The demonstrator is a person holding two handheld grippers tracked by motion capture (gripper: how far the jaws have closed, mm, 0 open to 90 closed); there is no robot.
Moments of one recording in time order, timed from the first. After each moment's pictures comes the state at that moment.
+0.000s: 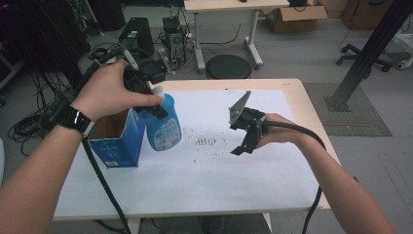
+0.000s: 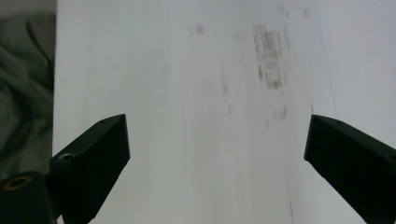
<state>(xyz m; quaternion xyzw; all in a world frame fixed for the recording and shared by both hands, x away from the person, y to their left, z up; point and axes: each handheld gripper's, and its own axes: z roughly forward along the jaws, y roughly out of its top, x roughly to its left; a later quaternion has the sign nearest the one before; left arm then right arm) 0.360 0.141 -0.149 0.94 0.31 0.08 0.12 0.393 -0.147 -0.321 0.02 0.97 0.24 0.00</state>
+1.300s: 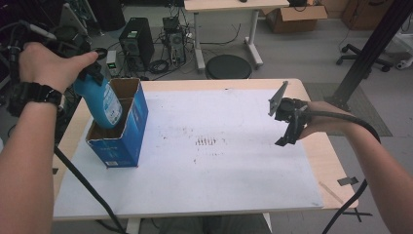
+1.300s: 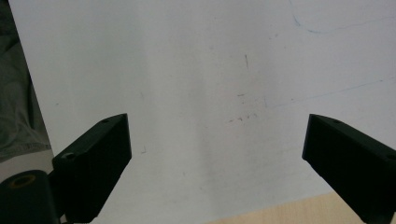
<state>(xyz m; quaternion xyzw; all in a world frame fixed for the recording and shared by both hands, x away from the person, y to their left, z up) 0.392 0.272 -0.131 0.72 0.67 0.13 0.12 0.399 -0.239 -0.286 0.08 0.99 0.11 0.04</state>
